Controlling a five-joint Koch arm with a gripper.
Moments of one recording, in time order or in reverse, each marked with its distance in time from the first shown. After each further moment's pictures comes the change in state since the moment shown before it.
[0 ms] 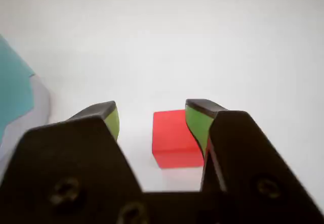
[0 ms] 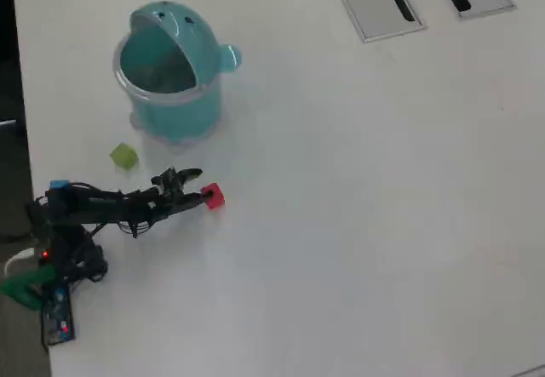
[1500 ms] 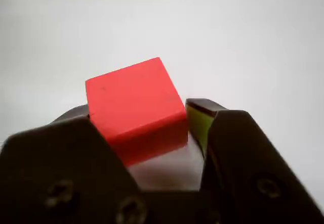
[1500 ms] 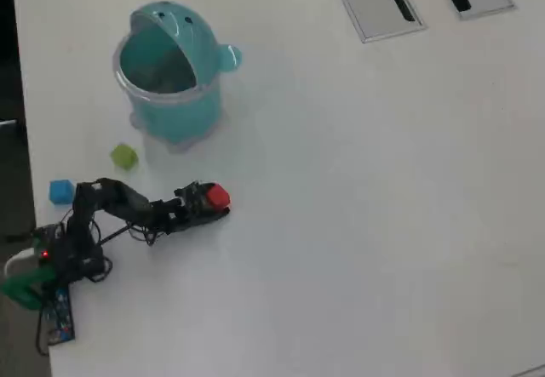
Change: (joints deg) arm 5.6 -27.1 -7.6 -13.2 -2.4
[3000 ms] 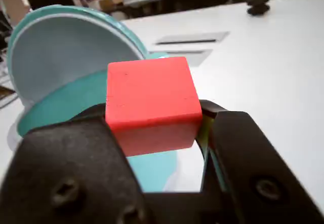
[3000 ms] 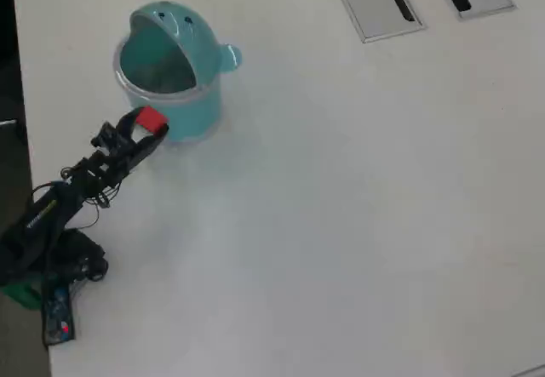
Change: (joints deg) arm -25.0 62.2 -15.8 54.0 6.6
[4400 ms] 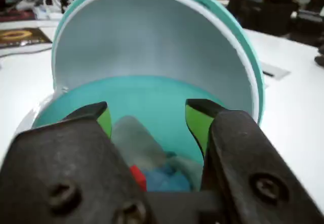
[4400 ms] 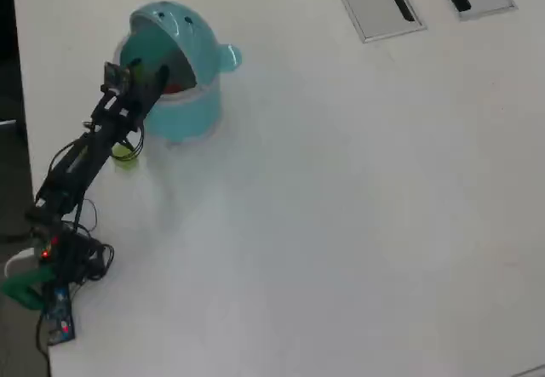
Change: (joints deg) arm -14.2 -34.7 -27.2 -9.4 -17.1
